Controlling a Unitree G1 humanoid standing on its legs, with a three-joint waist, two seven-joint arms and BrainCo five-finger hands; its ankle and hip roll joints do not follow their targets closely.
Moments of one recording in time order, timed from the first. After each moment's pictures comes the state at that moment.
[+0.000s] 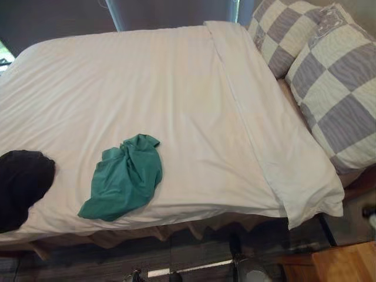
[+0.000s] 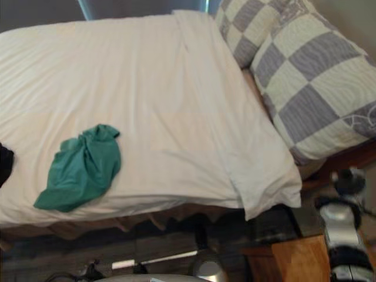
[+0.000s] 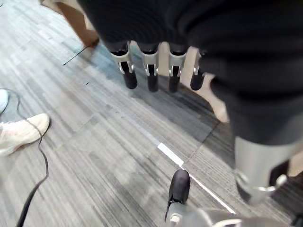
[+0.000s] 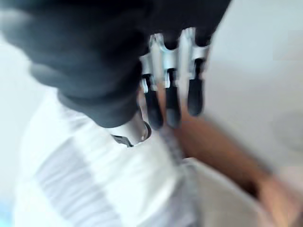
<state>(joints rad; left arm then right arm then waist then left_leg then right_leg) -0.01 0.24 -0.31 1.27 0.32 0.07 0.19 -0.14 -0.74 -0.14 0.56 0.08 0.01 -0.55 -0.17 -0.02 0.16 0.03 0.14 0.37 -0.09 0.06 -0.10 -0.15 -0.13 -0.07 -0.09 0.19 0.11</state>
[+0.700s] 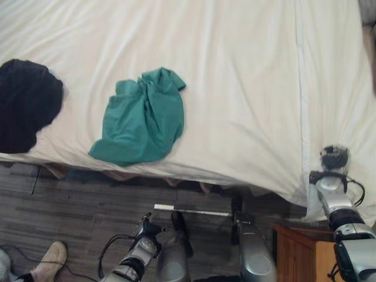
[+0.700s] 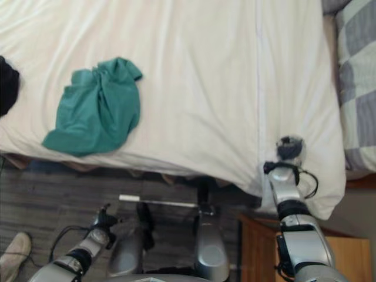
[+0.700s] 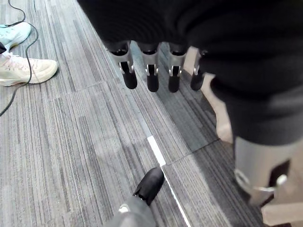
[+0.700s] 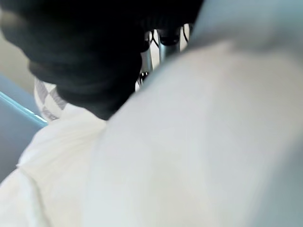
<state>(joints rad) -0.23 0.26 -0.31 1.18 0.12 0.04 0.26 -0.47 -0.47 0.01 0.97 0.04 -0.10 -0.53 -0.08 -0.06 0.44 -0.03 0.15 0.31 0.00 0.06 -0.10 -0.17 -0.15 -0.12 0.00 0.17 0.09</state>
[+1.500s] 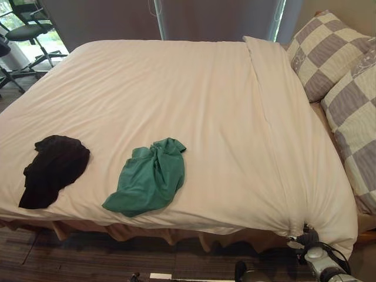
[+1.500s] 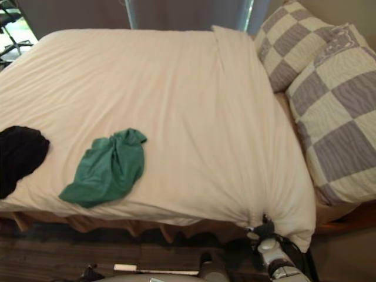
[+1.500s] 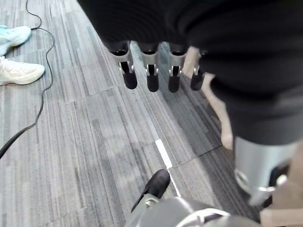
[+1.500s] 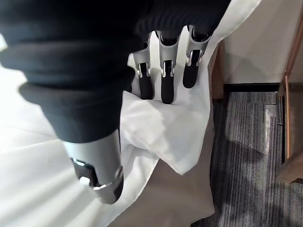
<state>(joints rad) -0.01 0.24 -0.27 1.28 0.17 0.04 0.16 -0.18 -0.35 0.14 1.19 -0.08 -0.03 -0.32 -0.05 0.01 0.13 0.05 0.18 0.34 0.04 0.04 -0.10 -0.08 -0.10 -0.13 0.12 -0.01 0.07</state>
